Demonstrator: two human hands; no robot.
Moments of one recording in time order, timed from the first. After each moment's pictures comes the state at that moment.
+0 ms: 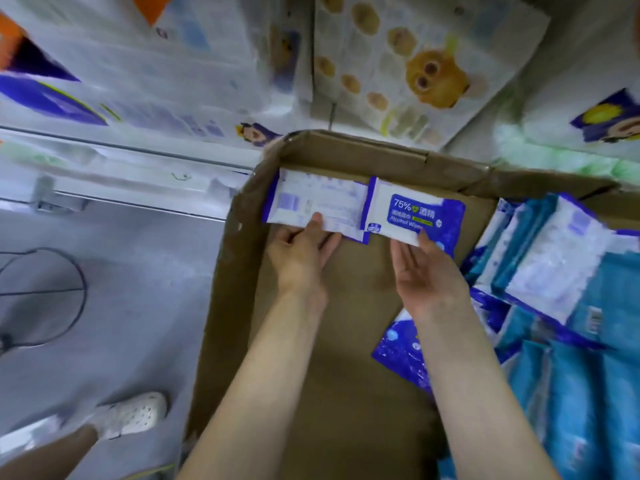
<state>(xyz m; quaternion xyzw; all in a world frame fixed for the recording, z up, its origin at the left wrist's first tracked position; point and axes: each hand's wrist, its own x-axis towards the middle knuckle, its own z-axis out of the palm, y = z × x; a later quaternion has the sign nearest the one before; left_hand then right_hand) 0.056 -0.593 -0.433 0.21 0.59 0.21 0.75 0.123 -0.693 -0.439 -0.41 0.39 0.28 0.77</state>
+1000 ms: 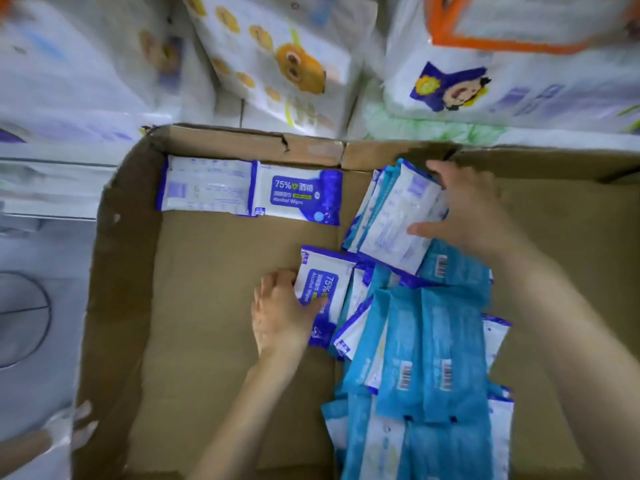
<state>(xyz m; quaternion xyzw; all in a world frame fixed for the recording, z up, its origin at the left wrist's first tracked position) 0.039 -0.741 -0.449 0.78 0.49 -0.13 0.36 0.260 -0.864 -0.387 -0.94 -0.23 0.25 0.07</state>
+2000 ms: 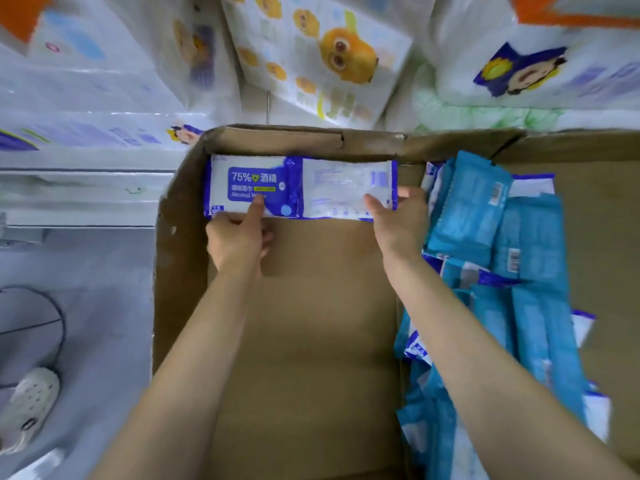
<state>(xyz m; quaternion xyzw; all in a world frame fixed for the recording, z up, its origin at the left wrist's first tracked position) 0.064 -0.583 -0.445 0.50 0.67 0.06 0.55 0.160 -0.722 -0.448 -0.89 0.14 0.16 0.41</state>
